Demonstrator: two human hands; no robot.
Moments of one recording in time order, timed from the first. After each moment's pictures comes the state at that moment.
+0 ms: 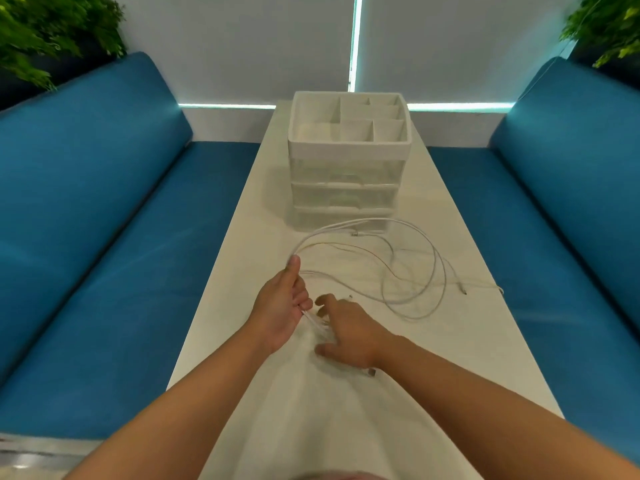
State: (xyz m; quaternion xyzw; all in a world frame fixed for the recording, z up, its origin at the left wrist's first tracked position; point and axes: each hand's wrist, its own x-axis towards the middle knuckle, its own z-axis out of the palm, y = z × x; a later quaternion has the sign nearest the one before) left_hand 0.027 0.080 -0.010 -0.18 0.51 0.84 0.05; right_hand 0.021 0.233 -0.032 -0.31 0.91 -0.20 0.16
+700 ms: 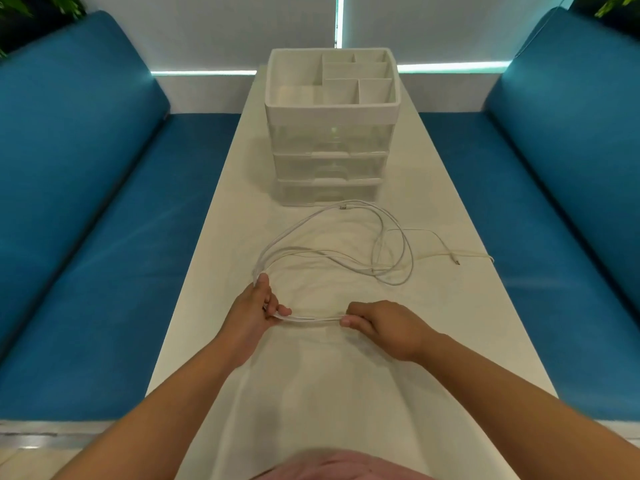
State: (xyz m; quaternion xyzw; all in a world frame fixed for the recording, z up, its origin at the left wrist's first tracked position) left_hand 0.051 0.054 -0.064 -0.22 0.63 0.74 0.09; right_hand 0.030 0.304 -0.059 -0.29 0.91 -0.23 0.18
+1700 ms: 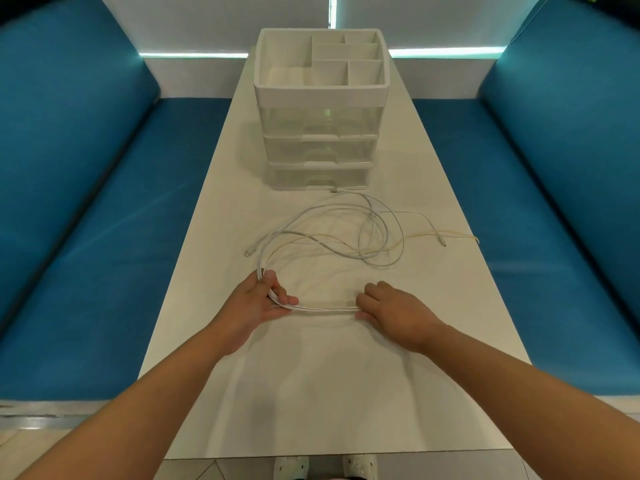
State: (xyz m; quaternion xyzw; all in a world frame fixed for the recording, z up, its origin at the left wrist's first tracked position) left_hand 0.074 0.065 -0.055 -0.16 0.65 0.73 0.15; right_hand 0.045 0.337 -0.073 -0.36 0.93 -0.06 0.06
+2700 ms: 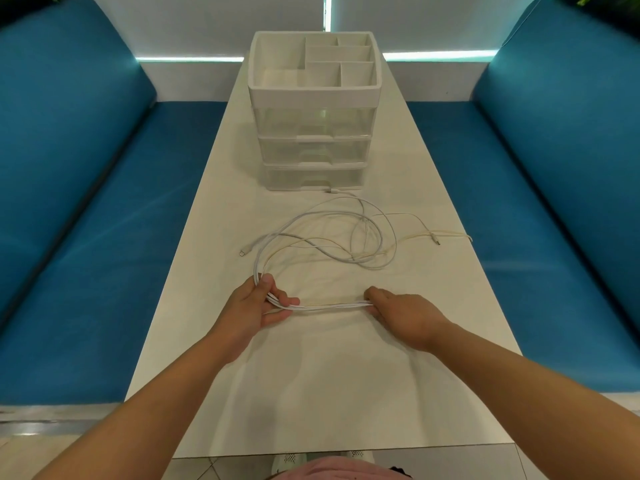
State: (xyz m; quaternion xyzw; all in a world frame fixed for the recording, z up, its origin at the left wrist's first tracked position) left_hand 0.087 0.076 -0.057 -0.16 0.63 0.75 0.12; right_hand 0.051 0.355 -0.068 -0.26 0.95 -0.06 0.17
